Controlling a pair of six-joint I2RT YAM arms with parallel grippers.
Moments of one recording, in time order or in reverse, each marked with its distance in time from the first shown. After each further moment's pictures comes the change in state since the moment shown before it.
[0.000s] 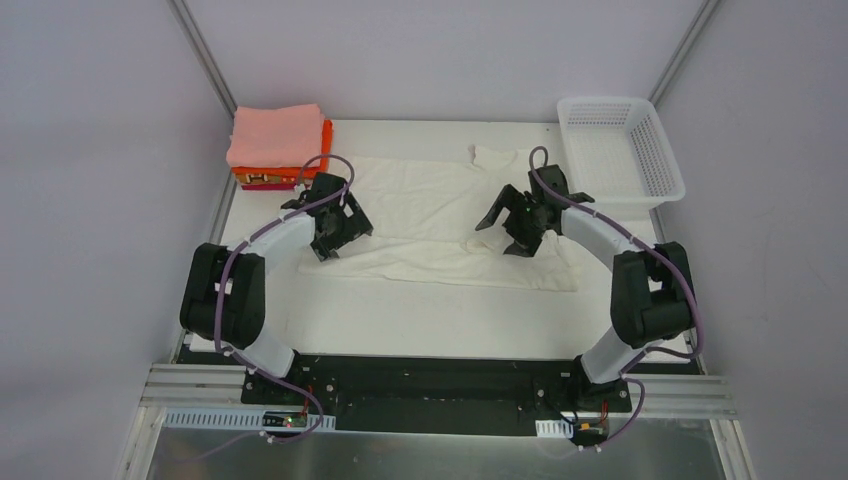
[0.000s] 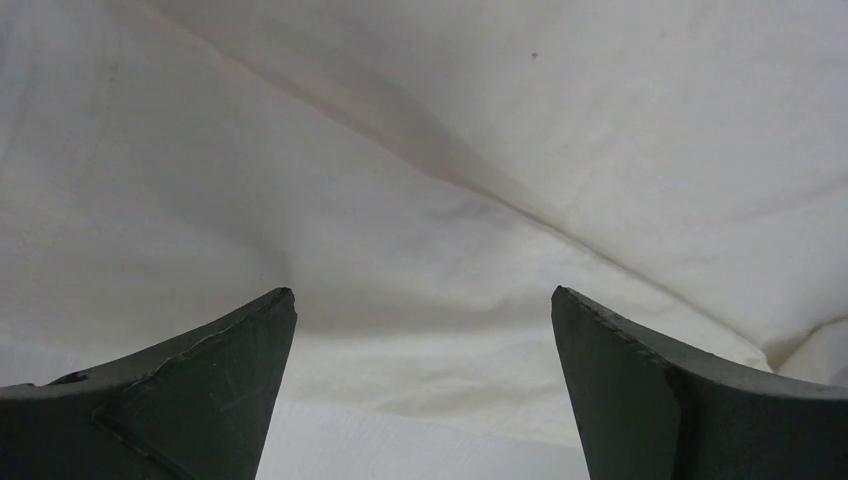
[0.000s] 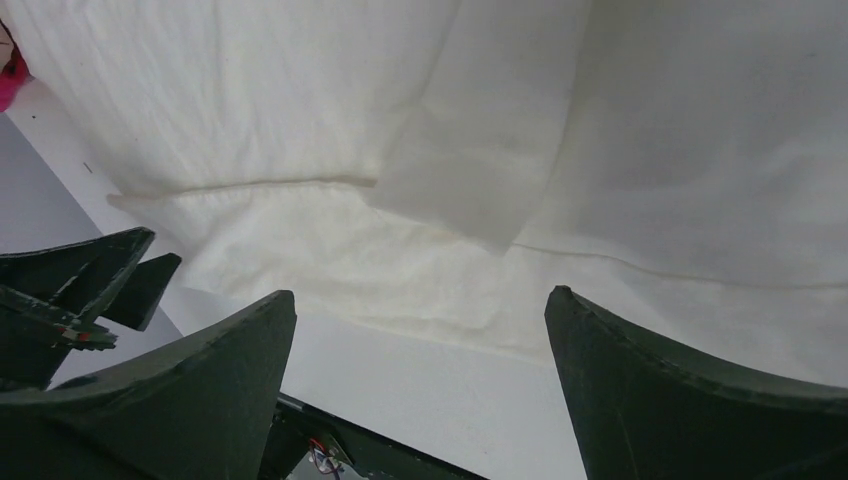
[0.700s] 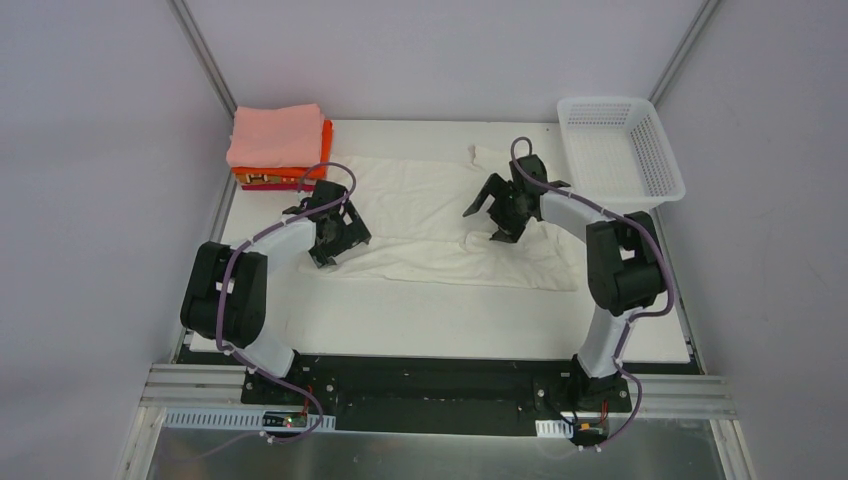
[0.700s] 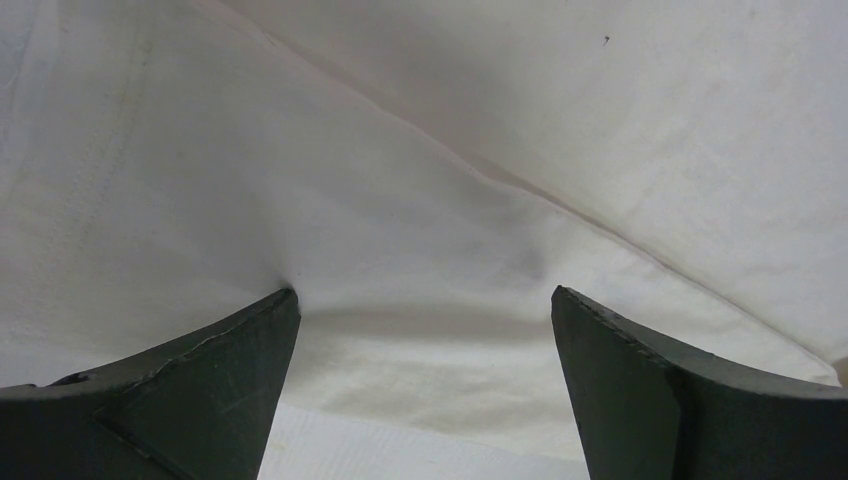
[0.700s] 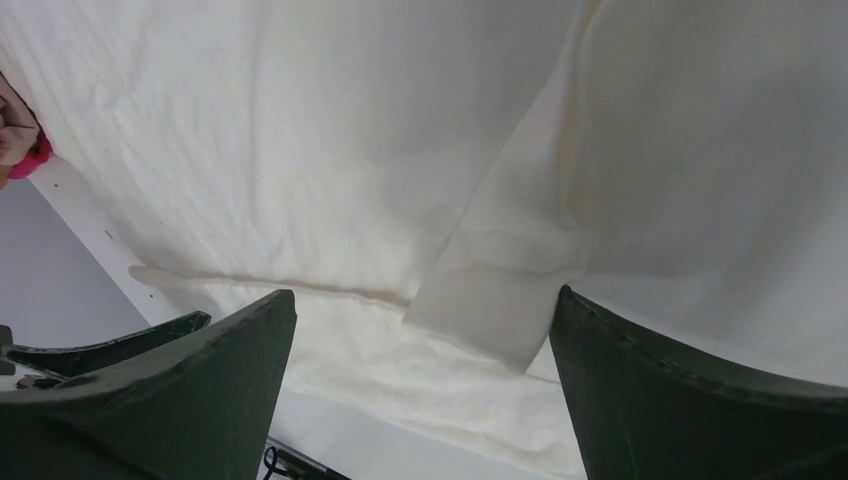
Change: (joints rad) left arm 0.002 0.038 -0.077 0.031 -0.013 0.031; right arm 0.063 0.247 0.145 0.128 0.032 0.078
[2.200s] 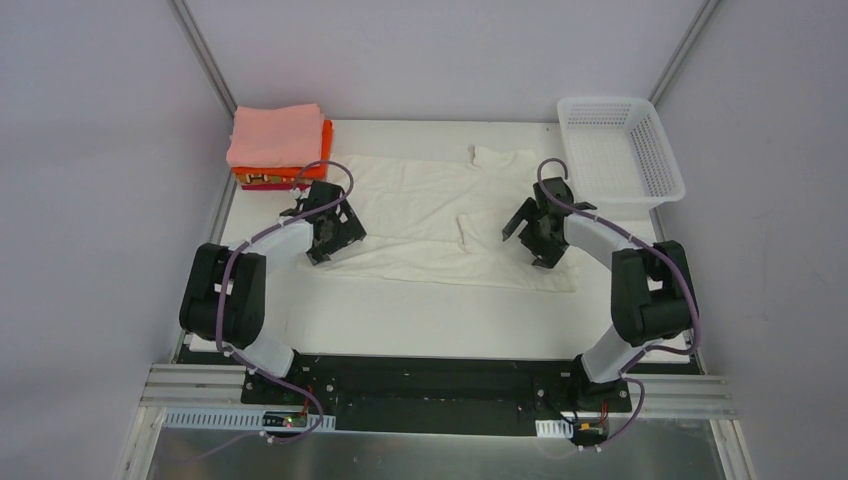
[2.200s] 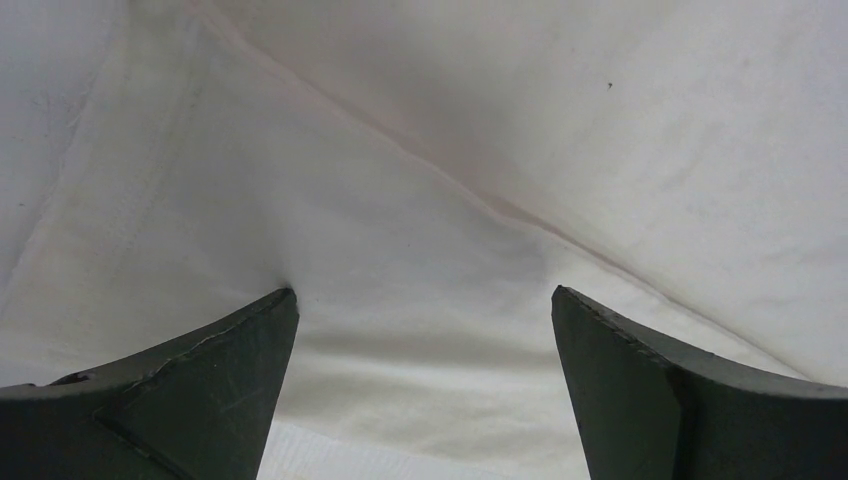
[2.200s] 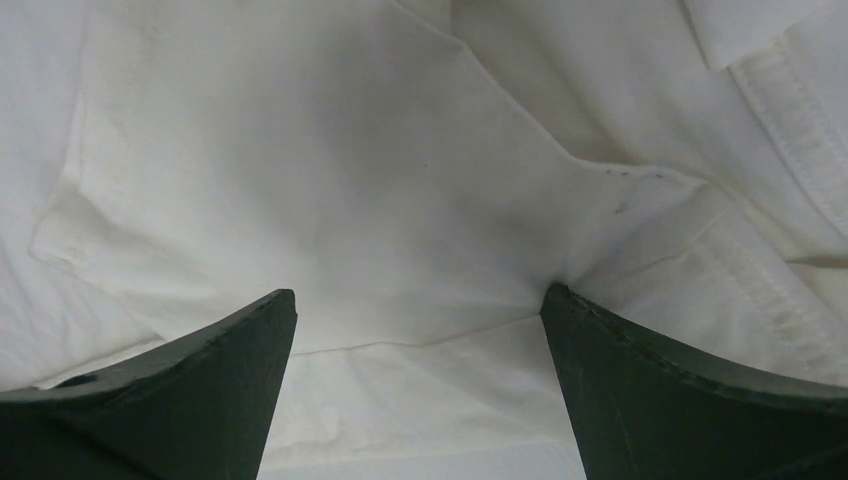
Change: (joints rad) left arm 0.016 0.008 -0.006 0.043 -0.045 0.042; right arm -0.076 -0.214 -0.210 -0.119 0.316 -0.031
